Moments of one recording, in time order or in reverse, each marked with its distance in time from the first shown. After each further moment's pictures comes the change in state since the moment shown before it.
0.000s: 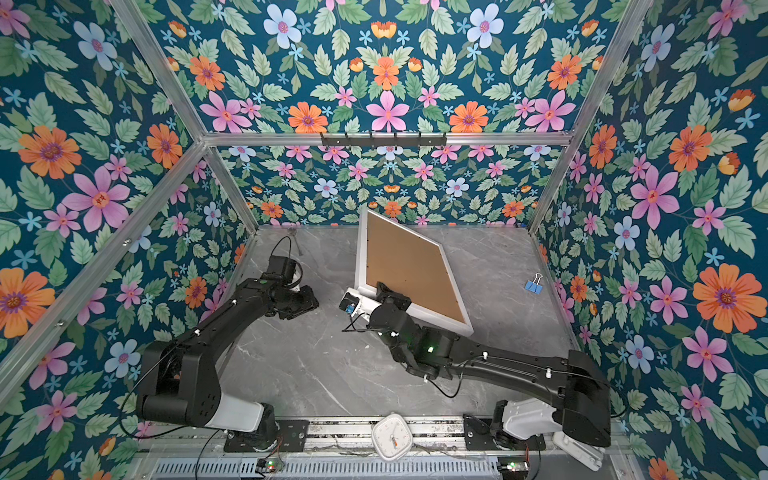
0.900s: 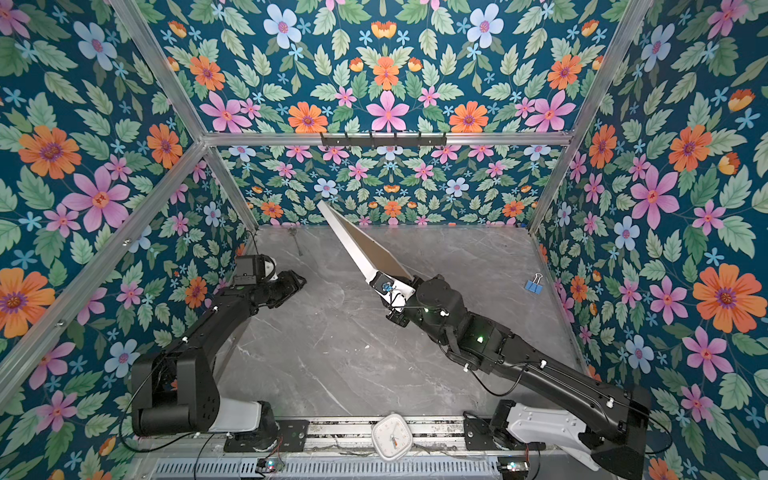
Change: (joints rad) left arm 0.220 -0.053 -0.080 0.315 0.174 -0.082; right arm -0.166 -0.209 0.074 -0.173 -0.538 0.228
